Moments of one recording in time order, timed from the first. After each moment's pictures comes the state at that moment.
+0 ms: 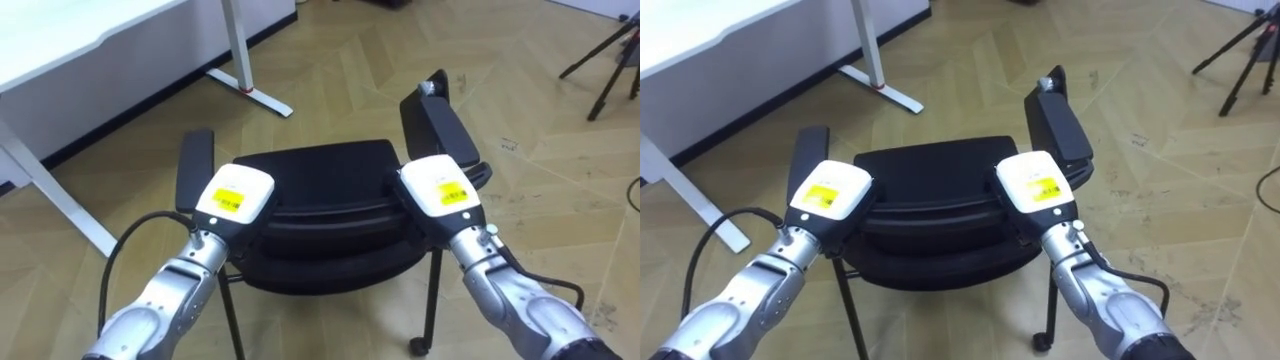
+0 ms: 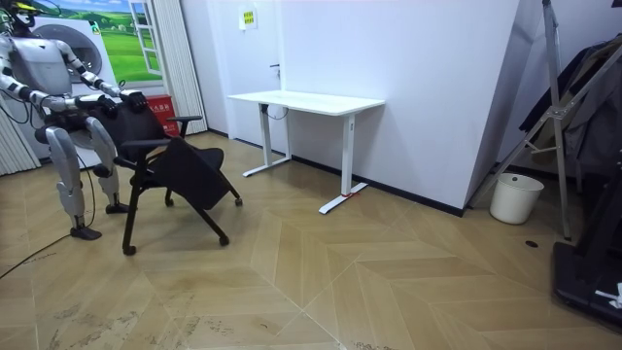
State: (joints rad) left arm -0.17 0.42 -0.47 0.40 1.07 -0.05 0.25; right arm -0.24 -0.44 0.47 0.61 -0.99 -0.19 -0.46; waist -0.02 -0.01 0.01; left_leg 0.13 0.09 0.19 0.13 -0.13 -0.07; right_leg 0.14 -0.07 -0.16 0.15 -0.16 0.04
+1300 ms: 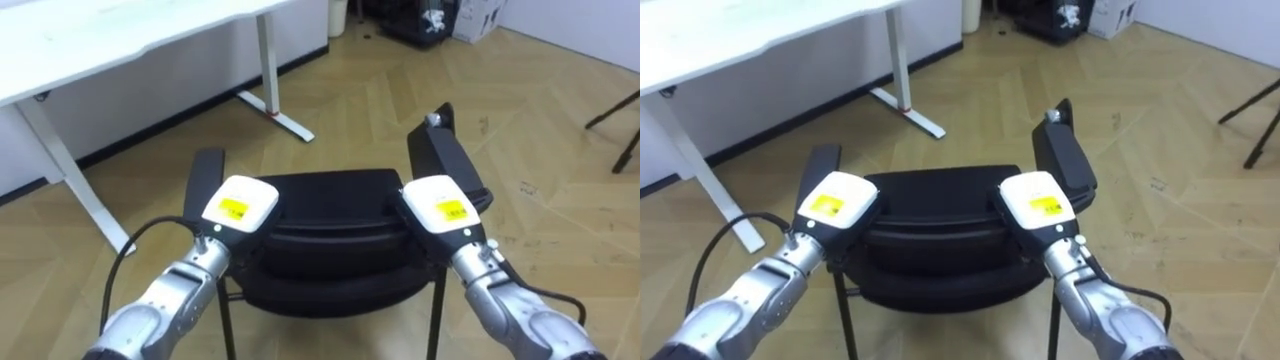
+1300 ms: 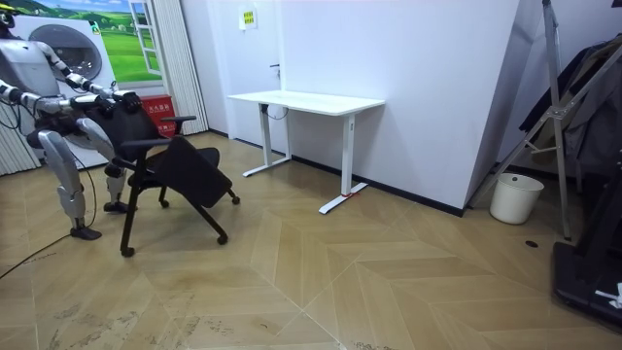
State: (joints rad) left arm -0.20 0.38 -0.43 0.55 1.09 -0.16 0.26; right arm -0.21 -0.42 0.44 0.65 -0.99 -0.24 -0.42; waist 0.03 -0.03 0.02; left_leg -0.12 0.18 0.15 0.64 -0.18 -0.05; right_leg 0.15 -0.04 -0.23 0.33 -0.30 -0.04
